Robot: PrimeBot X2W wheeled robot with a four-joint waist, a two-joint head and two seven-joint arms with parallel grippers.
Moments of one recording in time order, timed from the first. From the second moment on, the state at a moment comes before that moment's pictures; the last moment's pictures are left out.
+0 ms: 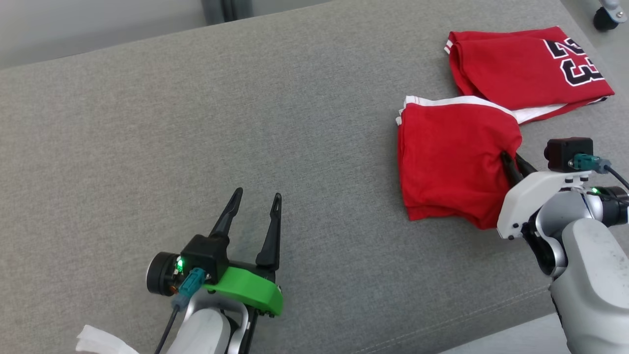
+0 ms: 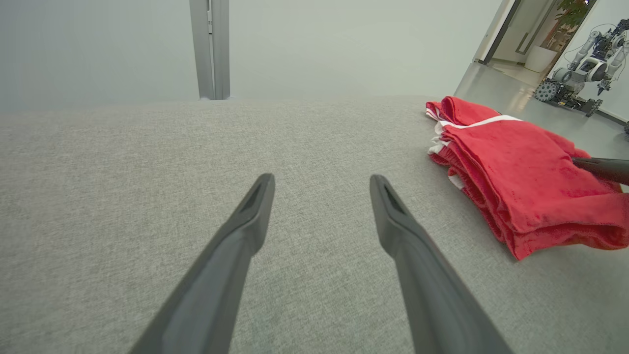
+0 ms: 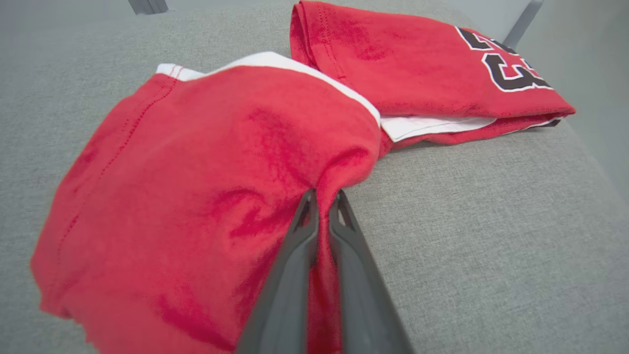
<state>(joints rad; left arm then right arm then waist) -0.22 0.07 -0.43 0.24 -0.31 0.05 -0.23 -0.43 -0.22 0.03 0.44 0.23 0.13 0.18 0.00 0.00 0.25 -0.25</state>
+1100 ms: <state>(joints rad) -0.21 0.10 -0.45 0.18 -0.31 0.08 -0.22 -0.82 -0.70 0.03 0.89 0.04 0.13 0.14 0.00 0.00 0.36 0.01</state>
